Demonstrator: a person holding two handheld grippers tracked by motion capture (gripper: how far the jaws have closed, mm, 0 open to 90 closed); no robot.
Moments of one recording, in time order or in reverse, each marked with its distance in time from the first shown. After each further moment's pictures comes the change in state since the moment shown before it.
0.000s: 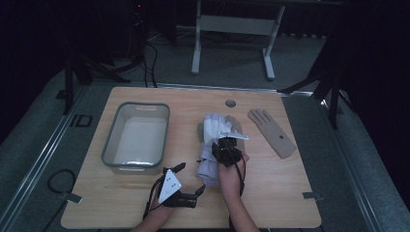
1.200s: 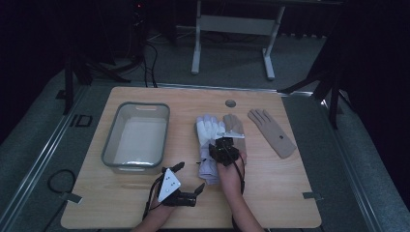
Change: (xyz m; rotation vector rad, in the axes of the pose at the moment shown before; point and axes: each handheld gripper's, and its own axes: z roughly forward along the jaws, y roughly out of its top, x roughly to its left) left arm 0.002 0.000 0.000 0.006 0.022 -0.016; right arm -0.004 -0.001 0.014 0.032 0.040 -0.081
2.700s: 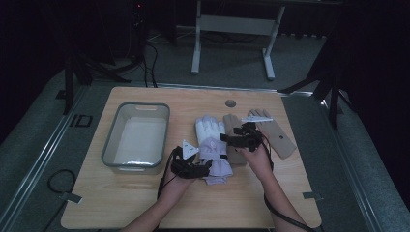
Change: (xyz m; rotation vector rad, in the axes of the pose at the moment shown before) left arm 0.018 0.060 0.067 0.415 0.137 -0.191; right arm -0.090 0.040 -0.007 -0.044 0.315 -0.136
